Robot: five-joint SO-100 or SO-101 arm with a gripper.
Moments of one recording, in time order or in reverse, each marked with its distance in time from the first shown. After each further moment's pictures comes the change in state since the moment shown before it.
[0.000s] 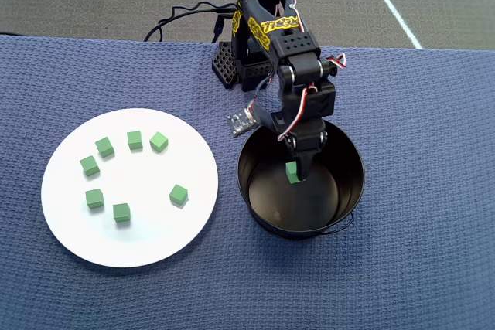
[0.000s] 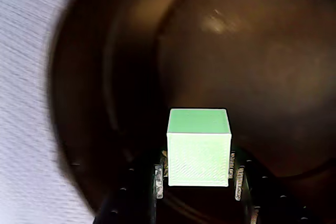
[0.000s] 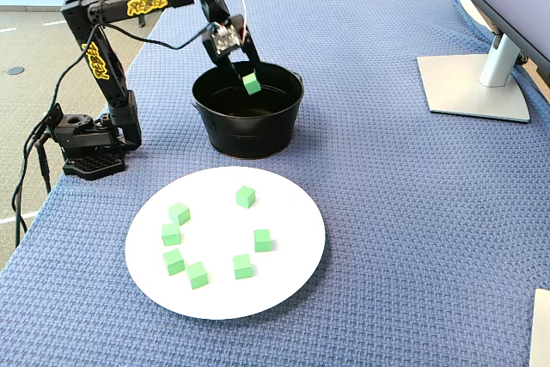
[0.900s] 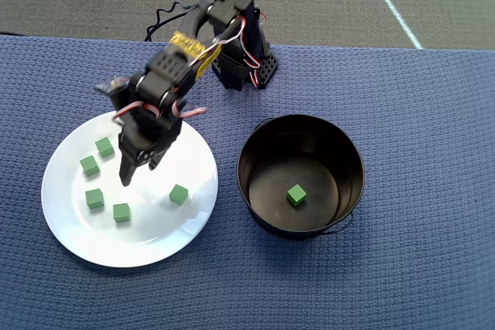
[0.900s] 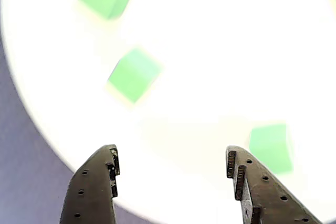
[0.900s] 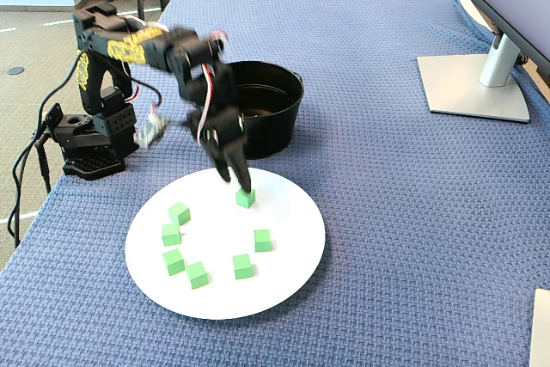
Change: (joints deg) arm 50.9 -24.5 -17.1 -0.3 11.3
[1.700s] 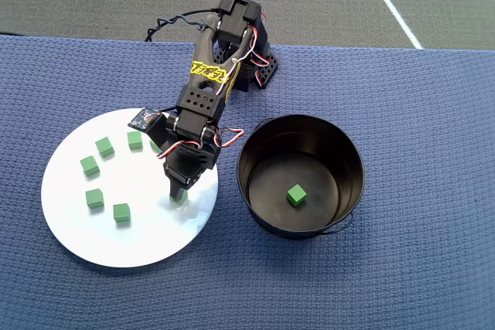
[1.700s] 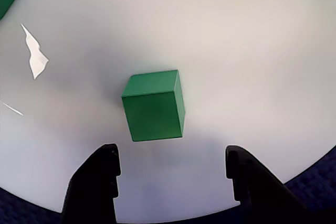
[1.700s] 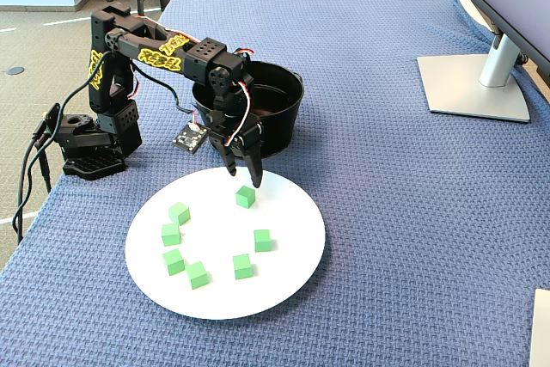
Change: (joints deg) arm -13.1 -1.8 9.4 0.3 0.2
